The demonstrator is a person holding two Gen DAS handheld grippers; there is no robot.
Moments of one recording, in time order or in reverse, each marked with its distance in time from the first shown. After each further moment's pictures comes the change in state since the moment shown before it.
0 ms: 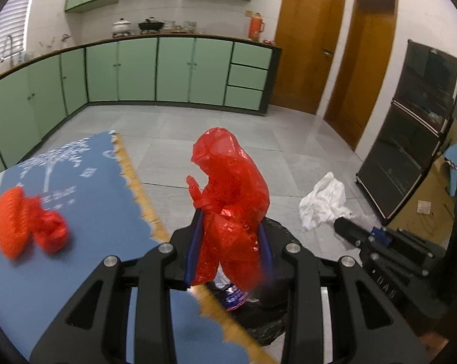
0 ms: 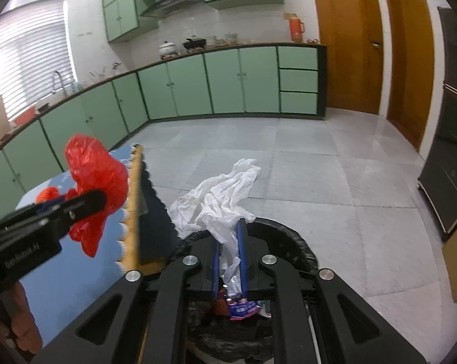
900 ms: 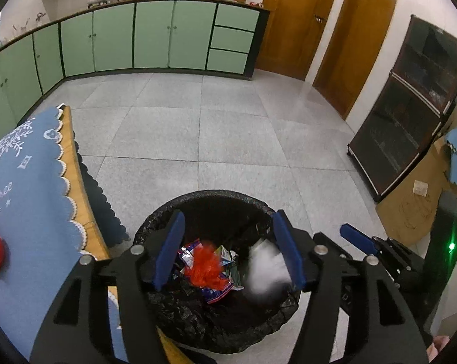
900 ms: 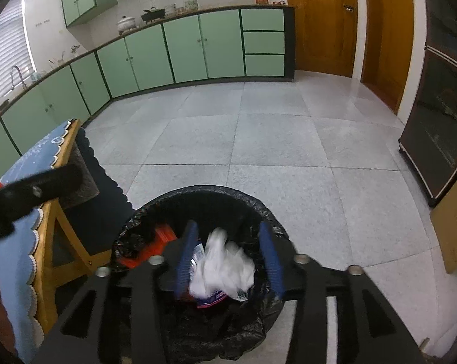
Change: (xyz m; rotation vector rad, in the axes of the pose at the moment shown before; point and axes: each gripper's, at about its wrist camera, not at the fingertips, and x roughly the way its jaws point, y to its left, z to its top) left arm 0.091 -0.017 0.010 0.005 0.172 -0.069; right arm 0.072 -0.055 -0.024 0.081 0.146 -0.130
